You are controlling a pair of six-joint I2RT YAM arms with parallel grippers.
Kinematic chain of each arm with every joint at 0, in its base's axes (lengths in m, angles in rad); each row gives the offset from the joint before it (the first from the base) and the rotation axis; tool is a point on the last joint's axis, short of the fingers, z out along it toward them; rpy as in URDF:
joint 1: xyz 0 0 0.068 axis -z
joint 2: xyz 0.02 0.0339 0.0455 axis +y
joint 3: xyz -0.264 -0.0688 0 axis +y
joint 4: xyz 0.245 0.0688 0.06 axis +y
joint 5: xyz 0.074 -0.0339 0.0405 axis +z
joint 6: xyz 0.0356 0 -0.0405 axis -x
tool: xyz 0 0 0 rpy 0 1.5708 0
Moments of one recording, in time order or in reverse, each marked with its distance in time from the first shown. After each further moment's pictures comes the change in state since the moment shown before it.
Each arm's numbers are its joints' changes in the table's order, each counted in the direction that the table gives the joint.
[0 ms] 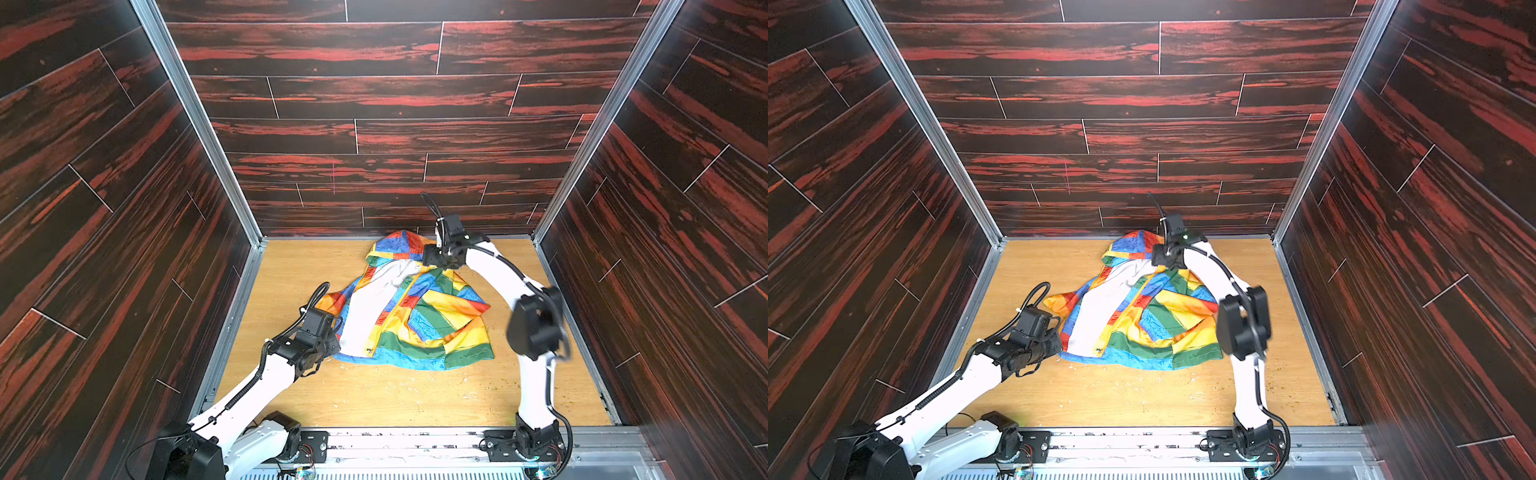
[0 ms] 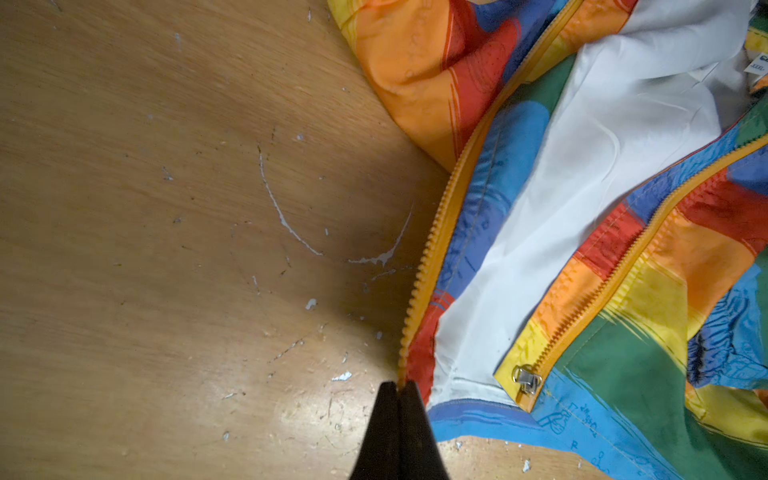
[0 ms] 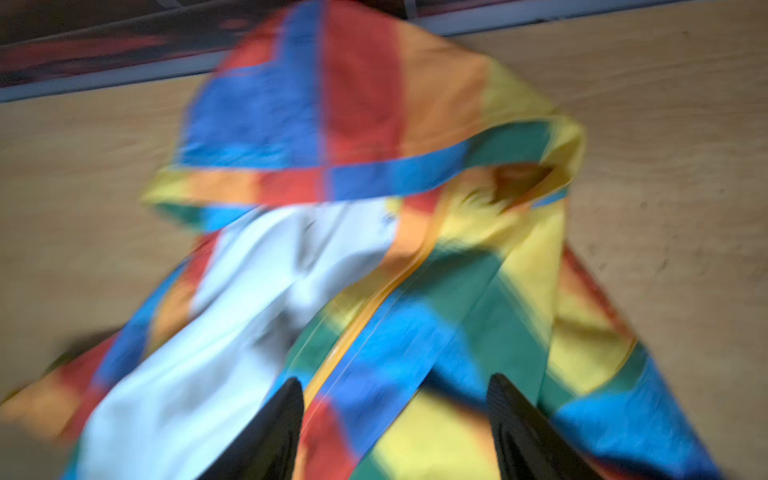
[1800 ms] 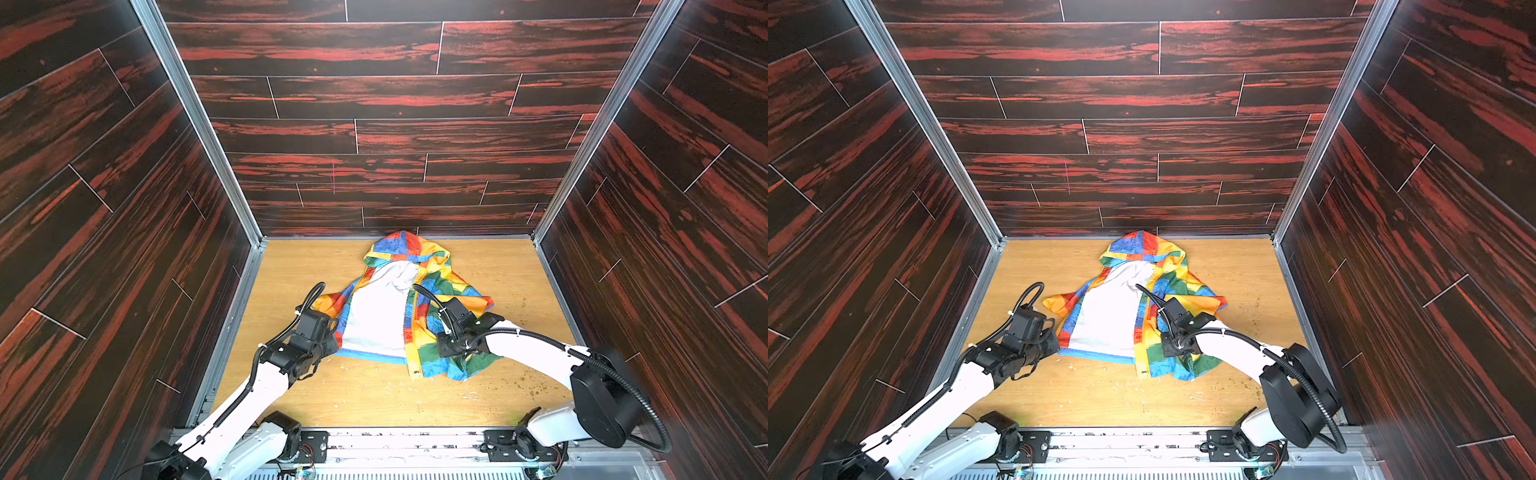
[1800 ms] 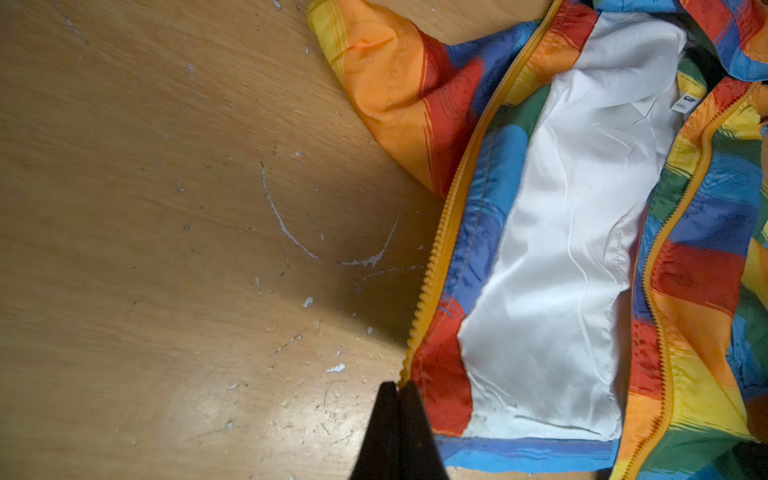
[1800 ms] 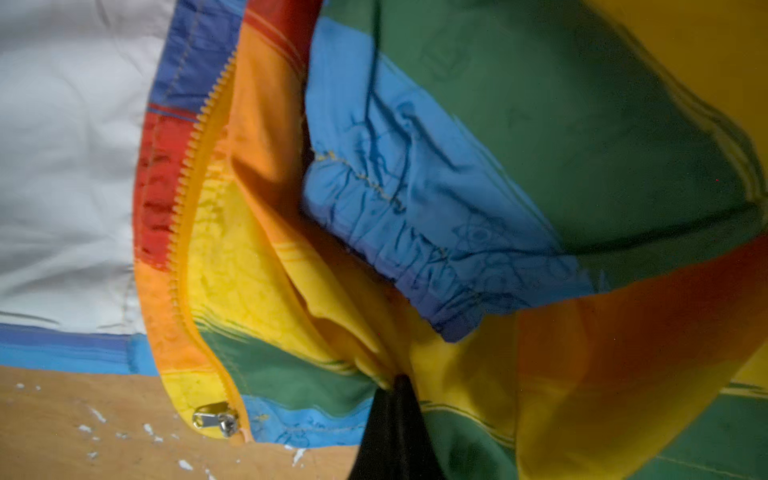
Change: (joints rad) left arm 0.003 -0.113 0.001 0.040 0.011 0.003; right arm -0.243 -0.525 0.946 -0.110 -0.066 -0.046
